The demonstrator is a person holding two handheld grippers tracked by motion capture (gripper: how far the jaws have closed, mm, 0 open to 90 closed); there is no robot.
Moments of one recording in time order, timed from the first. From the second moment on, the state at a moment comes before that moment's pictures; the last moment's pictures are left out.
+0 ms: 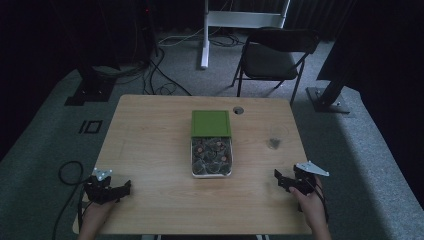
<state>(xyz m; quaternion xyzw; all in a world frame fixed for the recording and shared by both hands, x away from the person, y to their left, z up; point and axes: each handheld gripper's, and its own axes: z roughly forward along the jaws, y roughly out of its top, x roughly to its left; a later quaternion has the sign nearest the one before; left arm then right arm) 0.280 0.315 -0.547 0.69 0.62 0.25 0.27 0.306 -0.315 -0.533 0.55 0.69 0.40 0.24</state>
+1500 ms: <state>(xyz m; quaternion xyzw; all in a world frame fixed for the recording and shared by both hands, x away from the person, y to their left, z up) 0.280 0.315 -0.547 0.69 0.62 0.25 0.27 0.289 -0.317 -0.552 0.50 0.77 0.34 0.21</state>
